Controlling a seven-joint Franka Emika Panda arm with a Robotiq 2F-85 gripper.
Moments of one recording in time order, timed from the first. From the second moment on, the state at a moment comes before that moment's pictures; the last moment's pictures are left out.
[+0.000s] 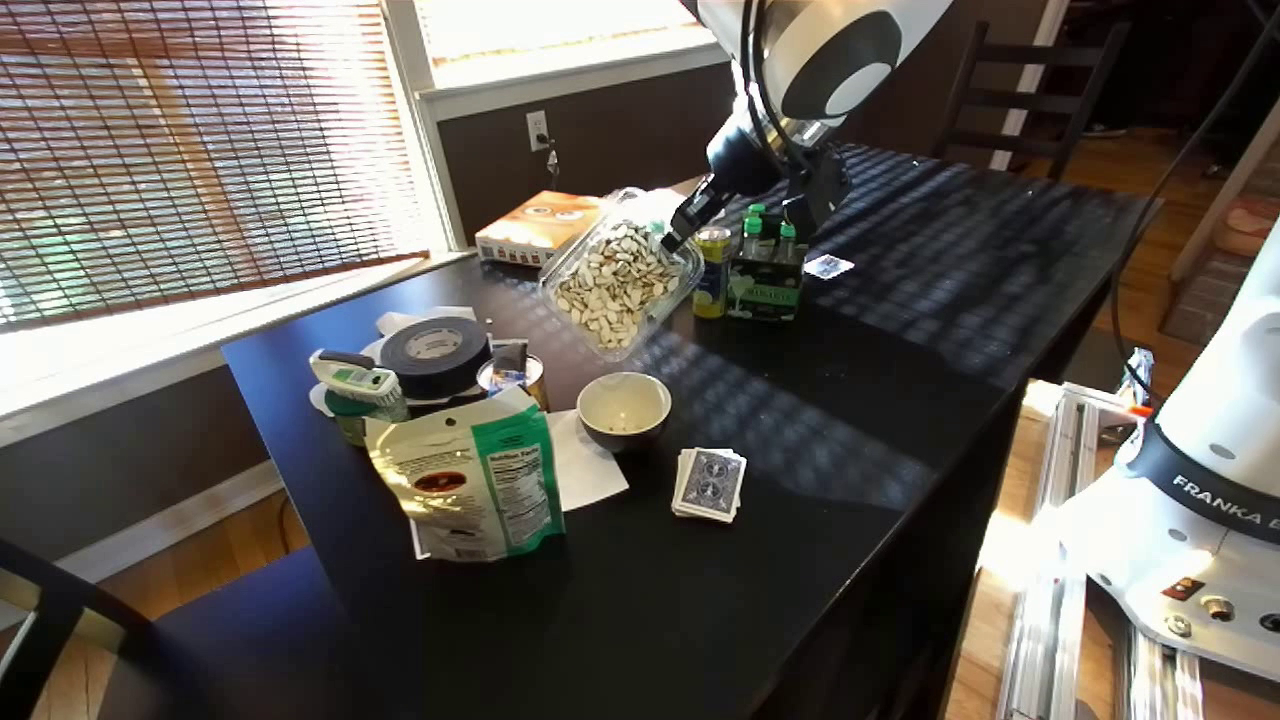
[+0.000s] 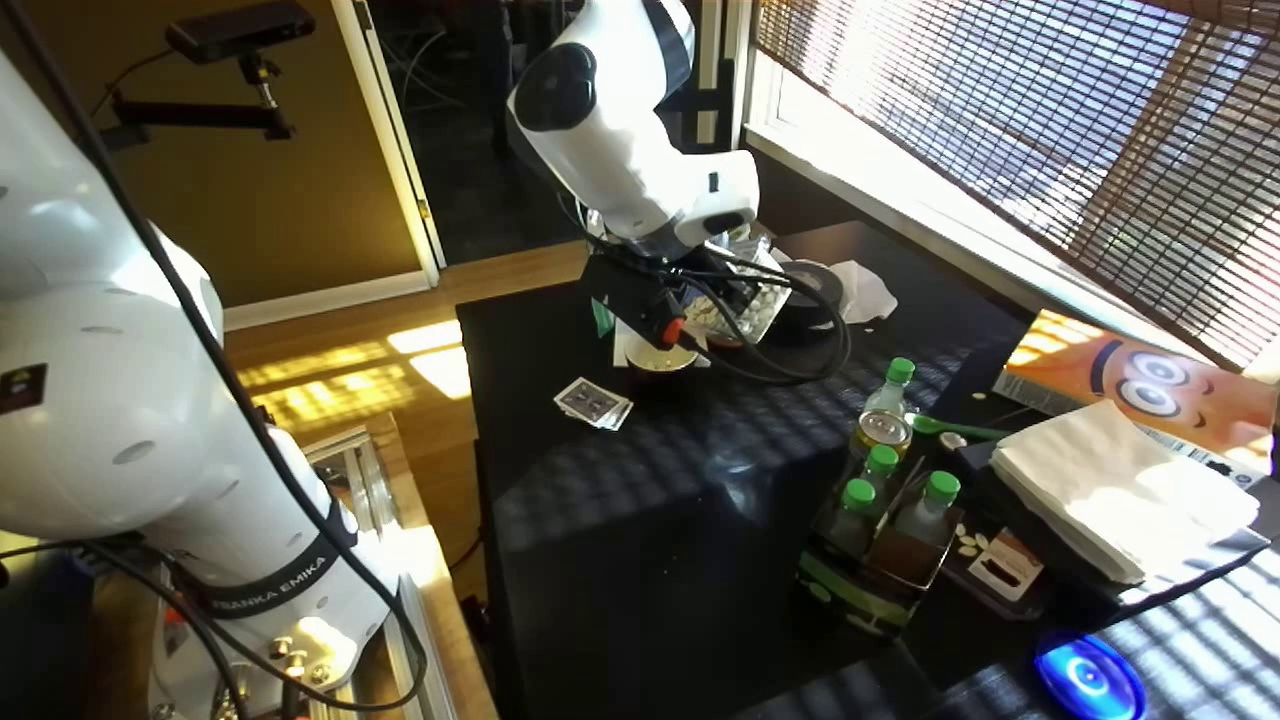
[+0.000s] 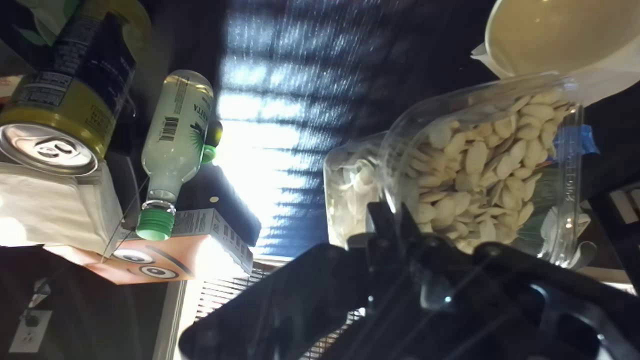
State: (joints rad) arm 0.00 -0.05 0.17 -2.51 1.81 3.20 -1.74
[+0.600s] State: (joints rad) arm 0.00 -0.06 0.18 -2.51 1.81 3.21 -1.77
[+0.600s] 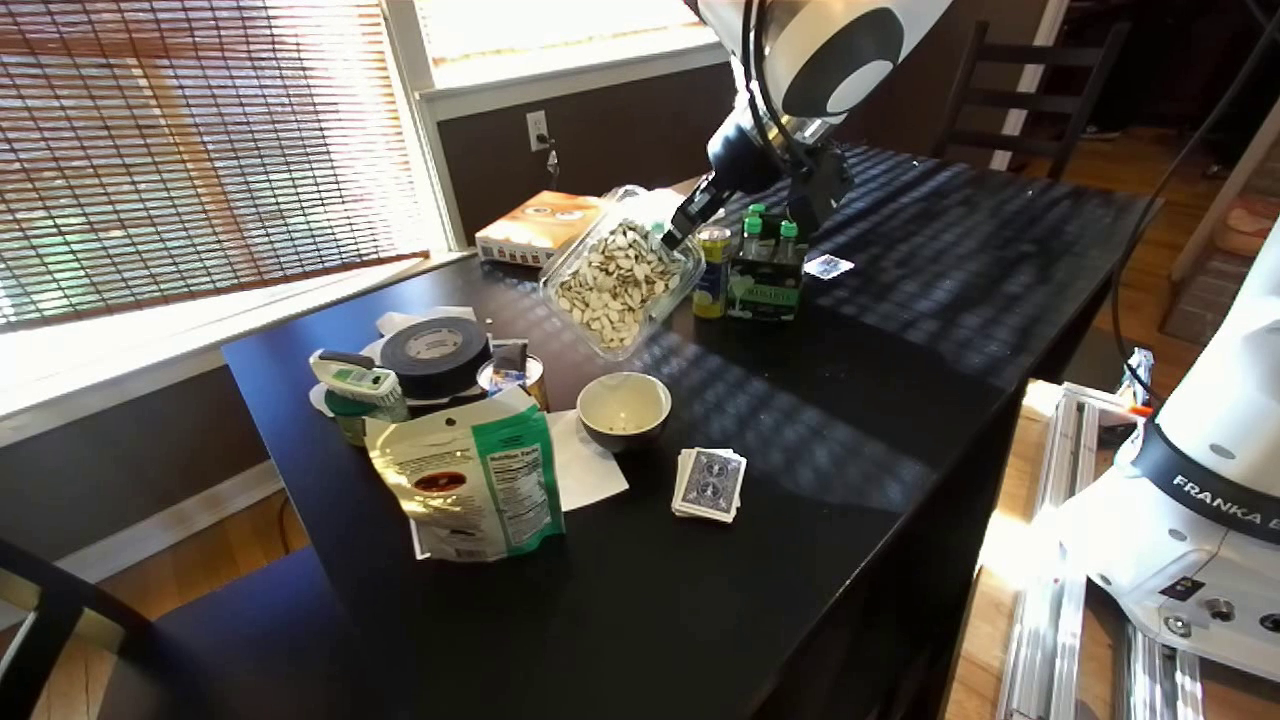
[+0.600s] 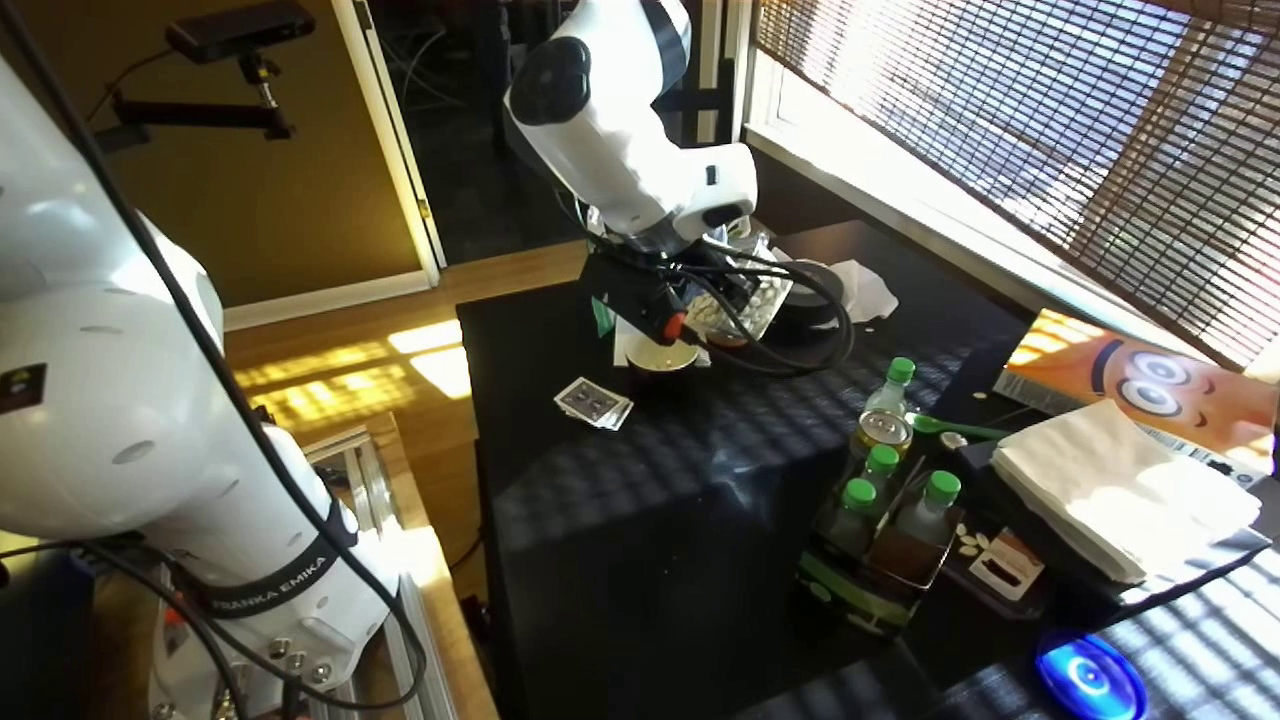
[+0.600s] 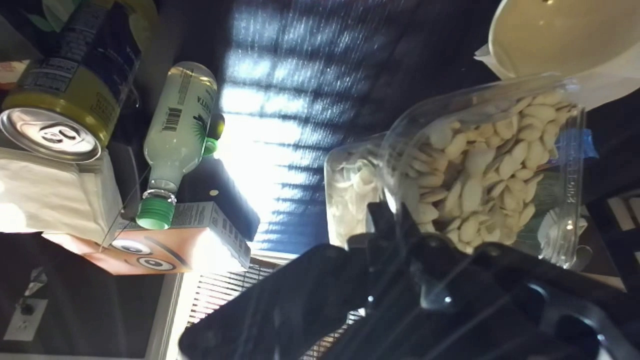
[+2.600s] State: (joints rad) arm 0.00 -0.08 0.20 -2.51 1.81 3.22 -1.84
